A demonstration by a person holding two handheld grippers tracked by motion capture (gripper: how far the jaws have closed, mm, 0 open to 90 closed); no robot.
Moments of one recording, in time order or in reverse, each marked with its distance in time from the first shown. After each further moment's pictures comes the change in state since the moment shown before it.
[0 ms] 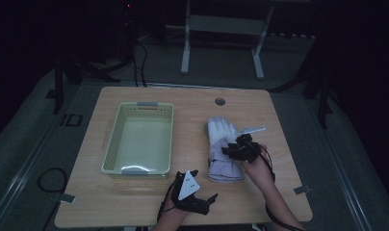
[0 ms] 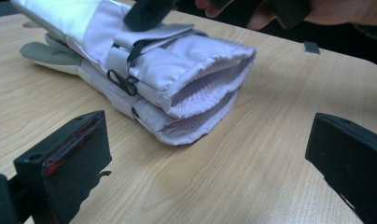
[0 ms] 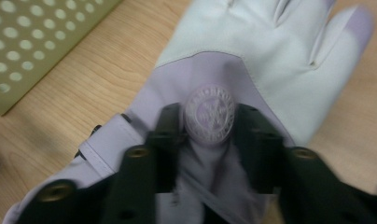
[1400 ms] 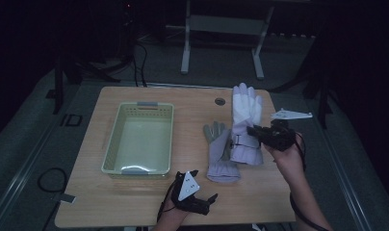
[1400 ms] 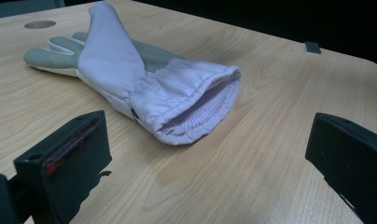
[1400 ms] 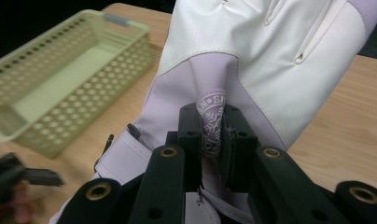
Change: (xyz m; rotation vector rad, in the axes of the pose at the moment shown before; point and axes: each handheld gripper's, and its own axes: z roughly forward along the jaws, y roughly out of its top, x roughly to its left) left arm -0.001 0.000 -0.001 -0.010 0.007 0.010; right arm -0.015 0.033 -0.115 -0.226 -0.001 -0.007
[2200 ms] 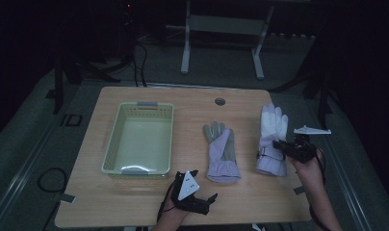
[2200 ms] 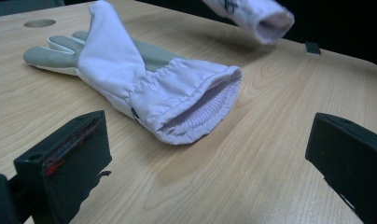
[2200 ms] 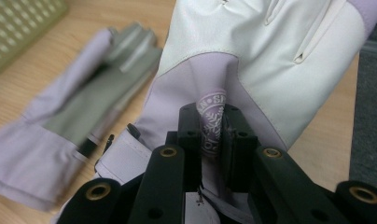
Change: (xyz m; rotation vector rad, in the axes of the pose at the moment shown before) left arm 0.001 0.000 0.000 0.002 -0.004 -0.010; right arm -0.096 -0.082 -0.006 0.085 -0.130 0.116
